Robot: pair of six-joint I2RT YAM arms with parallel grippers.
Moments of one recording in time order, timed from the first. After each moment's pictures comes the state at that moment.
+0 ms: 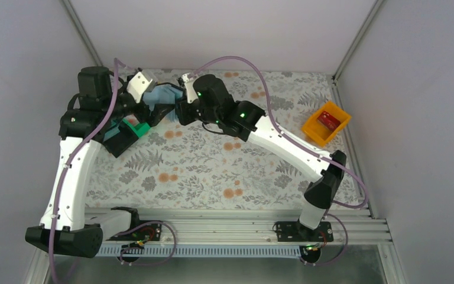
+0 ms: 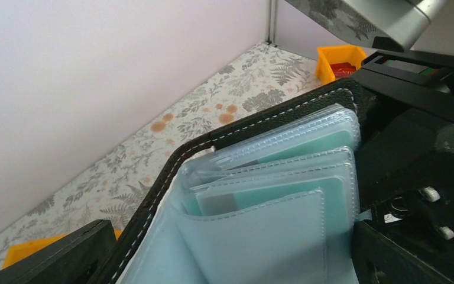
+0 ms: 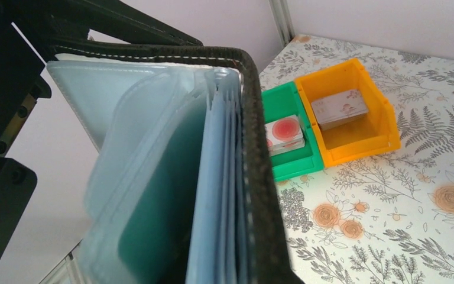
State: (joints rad) left arm -0.09 1.15 1.46 -0.83 0.68 0.42; right arm 0.99 1.76 1.87 -0.53 -0.03 0.44
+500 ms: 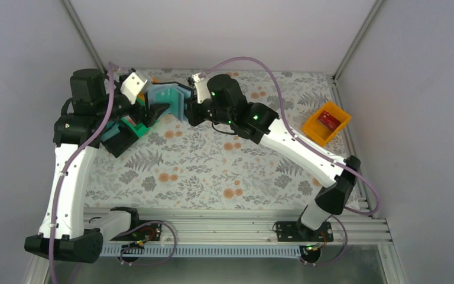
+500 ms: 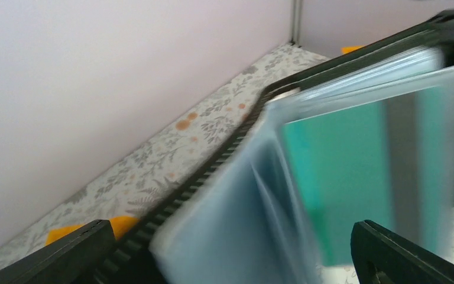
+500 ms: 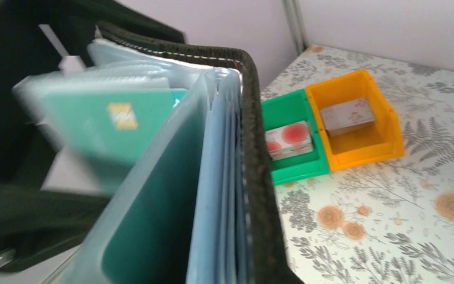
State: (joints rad) left arm -0.07 1.10 1.46 -0.83 0.65 0.42; right arm 0.96 1.65 1.76 -0.49 -0.09 0.42
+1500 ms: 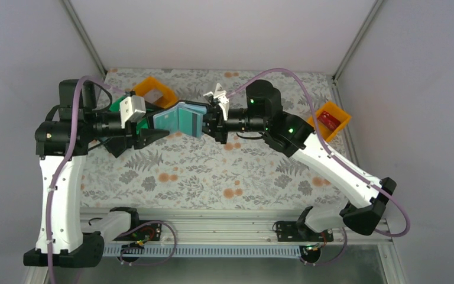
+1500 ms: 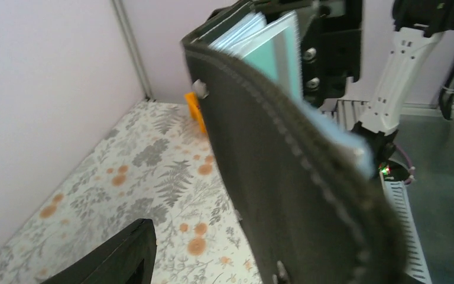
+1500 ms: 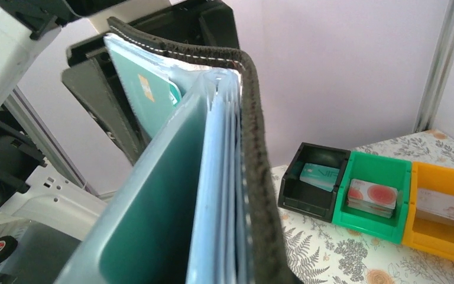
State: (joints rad) left arm -0.03 1.07 1.60 -1.23 1.14 0.75; right arm 0.90 1.36 1.52 -0.36 -0.56 0.08
